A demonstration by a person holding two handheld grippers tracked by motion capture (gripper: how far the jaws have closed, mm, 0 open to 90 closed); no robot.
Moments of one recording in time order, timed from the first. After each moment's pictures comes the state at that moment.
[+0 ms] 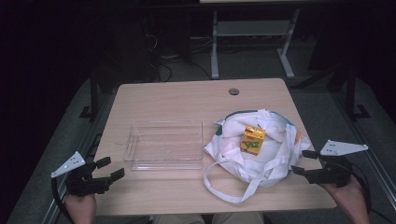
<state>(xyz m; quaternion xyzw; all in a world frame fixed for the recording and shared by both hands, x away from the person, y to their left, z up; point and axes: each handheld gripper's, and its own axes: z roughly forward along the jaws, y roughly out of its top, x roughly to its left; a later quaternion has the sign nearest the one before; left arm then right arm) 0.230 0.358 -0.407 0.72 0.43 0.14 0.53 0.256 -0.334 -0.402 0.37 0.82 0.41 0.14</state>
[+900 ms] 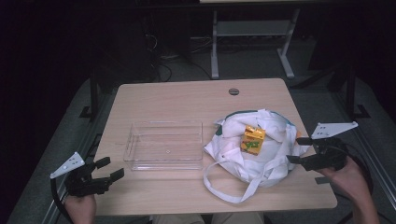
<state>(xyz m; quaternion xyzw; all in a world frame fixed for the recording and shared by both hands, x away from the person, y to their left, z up) 0.227 0.358 -0.405 0.72 0.43 0.14 0.53 0.285 -0.309 -0.354 0.32 0.86 0.37 0.13</state>
